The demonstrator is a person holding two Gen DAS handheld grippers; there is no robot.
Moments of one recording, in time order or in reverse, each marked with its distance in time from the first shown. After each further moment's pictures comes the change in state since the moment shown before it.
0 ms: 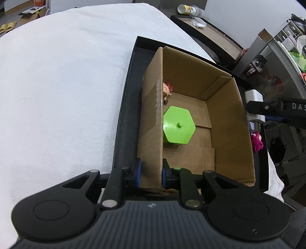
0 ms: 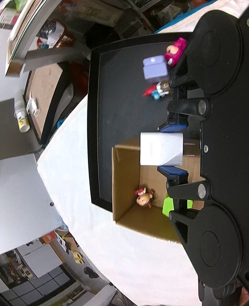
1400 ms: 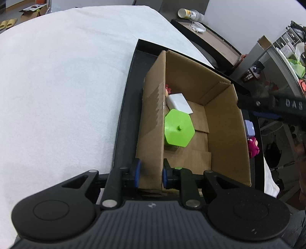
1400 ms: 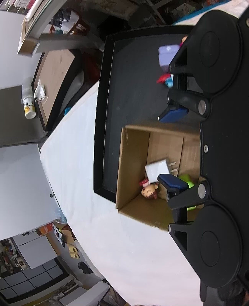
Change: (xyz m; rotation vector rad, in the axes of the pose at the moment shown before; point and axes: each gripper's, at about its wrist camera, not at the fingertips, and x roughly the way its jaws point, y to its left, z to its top) left arm -0.003 0.007 -0.002 -0.026 -0.026 -0.034; right arm 0.007 0.018 0.009 -0.063 -0.027 0.005
